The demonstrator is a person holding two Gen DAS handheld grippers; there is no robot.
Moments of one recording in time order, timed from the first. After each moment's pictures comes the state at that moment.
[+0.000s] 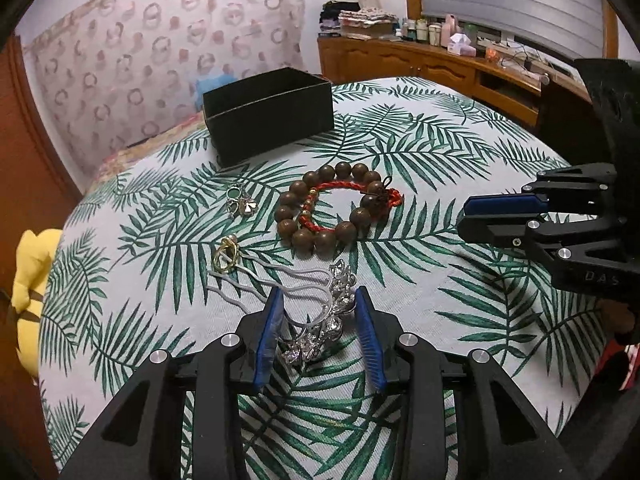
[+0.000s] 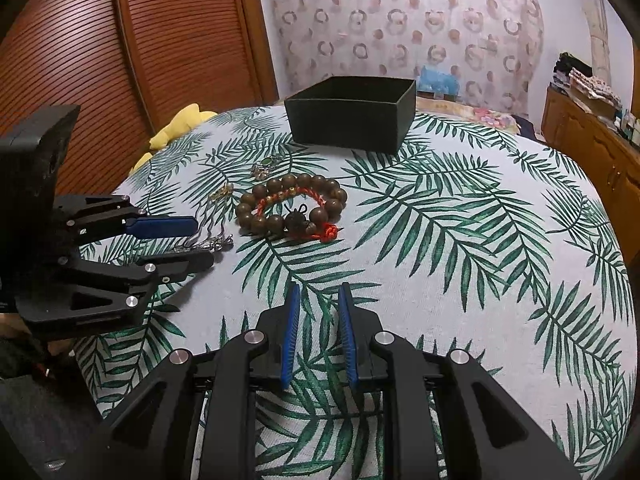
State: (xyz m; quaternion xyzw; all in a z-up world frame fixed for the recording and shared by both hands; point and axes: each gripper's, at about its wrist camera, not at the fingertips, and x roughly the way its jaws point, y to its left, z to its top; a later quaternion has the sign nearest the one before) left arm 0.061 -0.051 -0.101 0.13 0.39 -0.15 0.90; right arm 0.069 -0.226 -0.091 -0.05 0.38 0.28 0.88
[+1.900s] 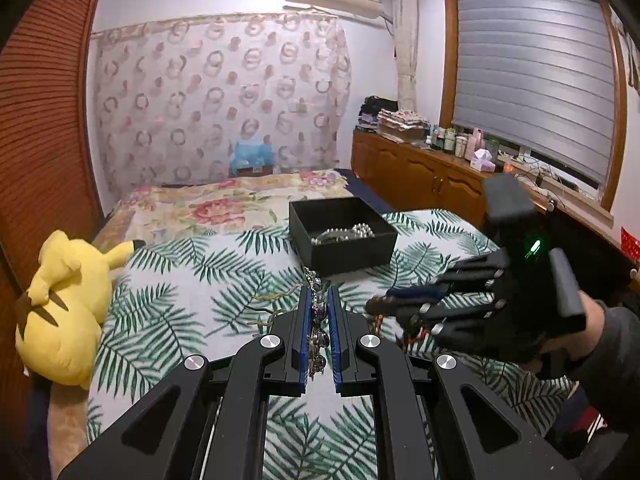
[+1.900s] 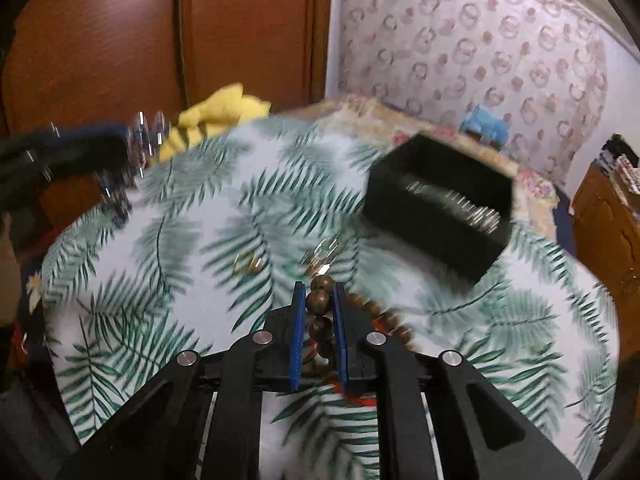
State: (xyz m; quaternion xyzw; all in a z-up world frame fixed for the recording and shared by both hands) left arm 0.043 0.040 -0.008 0.01 0.25 -0.13 0.96; right arm 0.128 -0.138 -0.035 -0.16 0.33 0.34 0.87
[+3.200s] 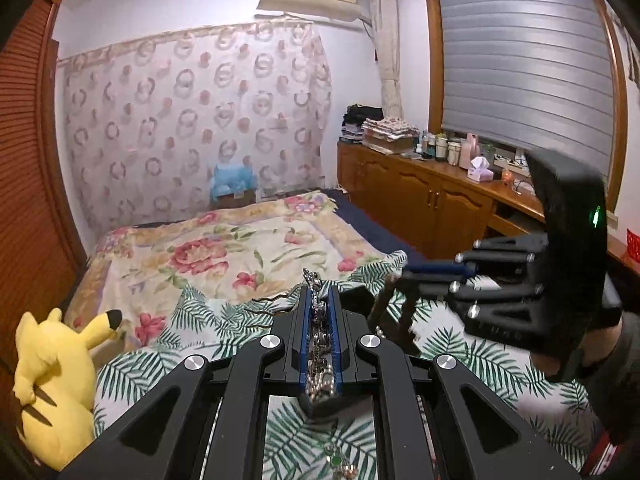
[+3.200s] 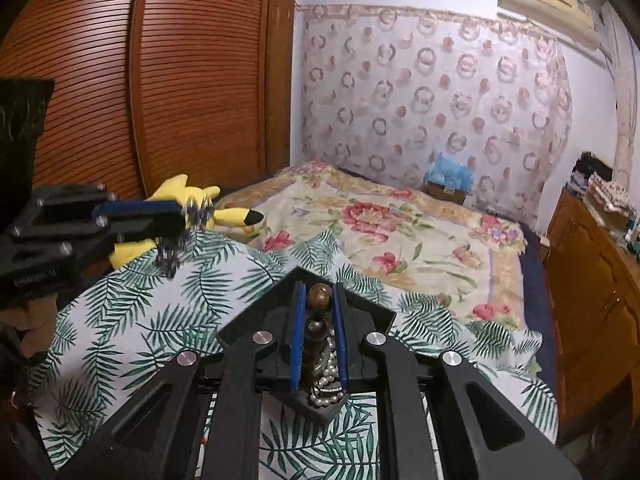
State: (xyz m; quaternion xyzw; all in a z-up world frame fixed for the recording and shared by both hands) left arm 0.199 -0.001 0.046 0.04 0.24 -0.16 0.96; right arm 0.256 -0.185 0.032 -0.11 0.27 0.31 0.91
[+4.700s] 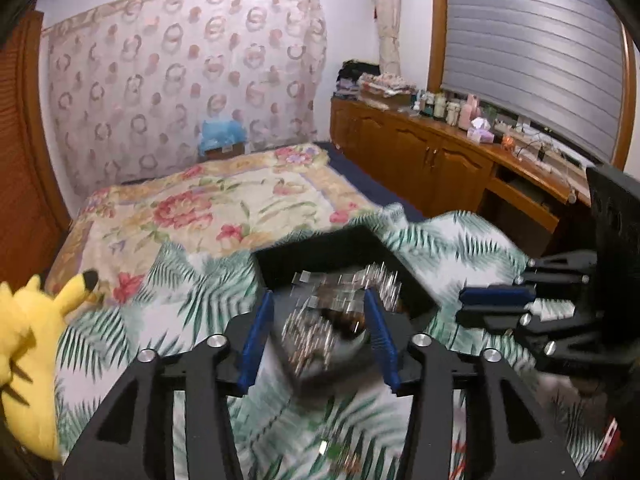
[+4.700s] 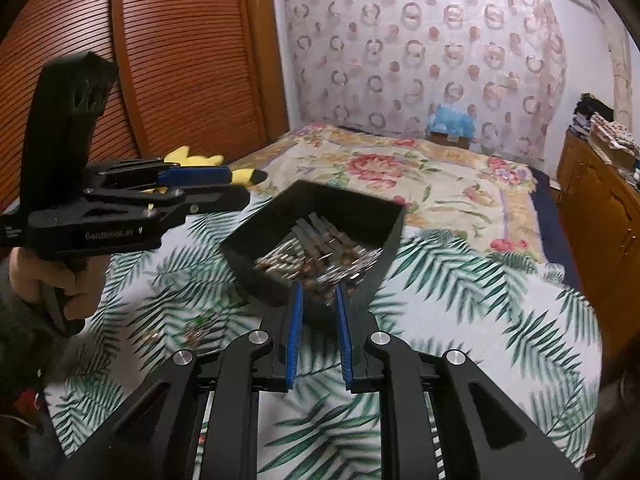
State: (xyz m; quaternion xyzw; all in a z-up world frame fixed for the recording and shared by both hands) left arm 0.220 -0.007 -0.023 0.04 0.32 -0.17 0.93; right arm 0.212 -0.204 -0.027 -0.07 0.34 0.33 0.88
